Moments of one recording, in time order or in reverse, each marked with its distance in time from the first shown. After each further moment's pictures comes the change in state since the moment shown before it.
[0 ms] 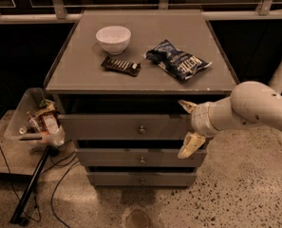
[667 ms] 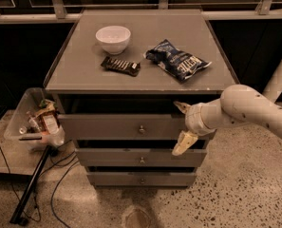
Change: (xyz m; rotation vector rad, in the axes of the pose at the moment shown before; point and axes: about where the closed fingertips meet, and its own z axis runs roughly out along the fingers) arm 0.012 -0.016 0.043 -0.012 -0.034 0.016
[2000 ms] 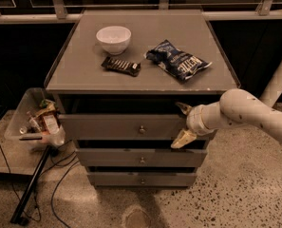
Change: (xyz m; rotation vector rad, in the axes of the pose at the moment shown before) arm 0.040 -0.012 0.028 0.008 -0.004 0.042
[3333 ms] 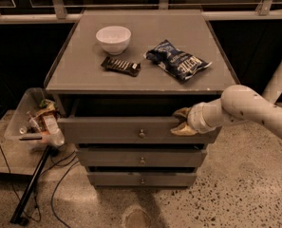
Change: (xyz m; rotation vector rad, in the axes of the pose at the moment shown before) arm -0.011 -0.010 -0.011 0.000 0.000 0.000
